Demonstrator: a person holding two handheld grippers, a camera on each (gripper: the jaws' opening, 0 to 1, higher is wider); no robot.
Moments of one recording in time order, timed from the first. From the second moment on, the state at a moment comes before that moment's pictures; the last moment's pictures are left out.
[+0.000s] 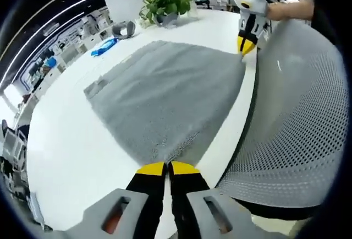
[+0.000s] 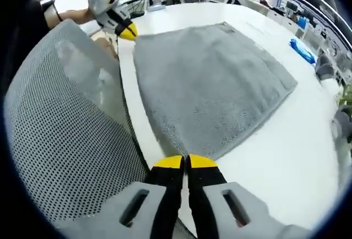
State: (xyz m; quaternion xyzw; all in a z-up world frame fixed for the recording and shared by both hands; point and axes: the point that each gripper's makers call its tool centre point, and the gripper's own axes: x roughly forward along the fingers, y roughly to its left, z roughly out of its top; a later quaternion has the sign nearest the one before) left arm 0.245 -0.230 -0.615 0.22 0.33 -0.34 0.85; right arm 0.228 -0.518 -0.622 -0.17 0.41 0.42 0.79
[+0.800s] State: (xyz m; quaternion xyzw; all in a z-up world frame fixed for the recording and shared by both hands) left arm 0.253 -0.250 -0.527 0.07 0.21 -0.28 0.93; right arm 0.273 -0.548 -0.528 -0.12 0.27 0.29 0.91
